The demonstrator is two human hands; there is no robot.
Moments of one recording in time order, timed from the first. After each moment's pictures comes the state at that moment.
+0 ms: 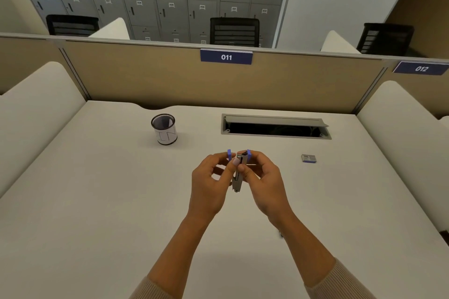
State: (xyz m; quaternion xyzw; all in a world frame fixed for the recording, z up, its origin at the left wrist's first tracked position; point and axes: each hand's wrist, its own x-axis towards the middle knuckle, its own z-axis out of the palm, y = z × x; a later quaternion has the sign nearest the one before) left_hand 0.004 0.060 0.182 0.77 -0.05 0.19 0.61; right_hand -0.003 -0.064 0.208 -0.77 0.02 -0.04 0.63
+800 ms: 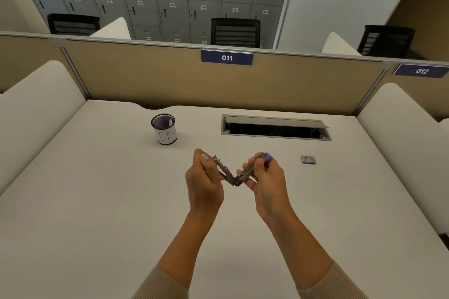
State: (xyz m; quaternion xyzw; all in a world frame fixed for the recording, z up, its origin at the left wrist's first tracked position) left_hand 0.008 0.053 0.183 0.75 0.00 0.36 0.55; right_hand -0.001 -0.055 0.214 -0.60 0.16 -0.02 0.78
